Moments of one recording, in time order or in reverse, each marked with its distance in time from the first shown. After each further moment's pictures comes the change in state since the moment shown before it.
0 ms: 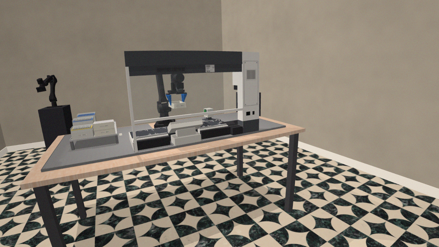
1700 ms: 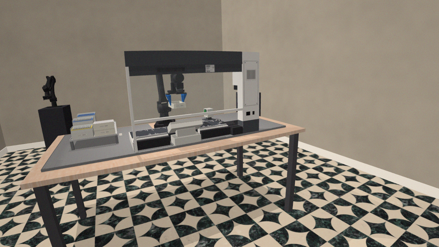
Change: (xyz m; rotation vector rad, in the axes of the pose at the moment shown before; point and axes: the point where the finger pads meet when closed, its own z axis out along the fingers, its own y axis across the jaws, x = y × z) arm 0.000 -0.002 0.000 0.000 0.000 0.000
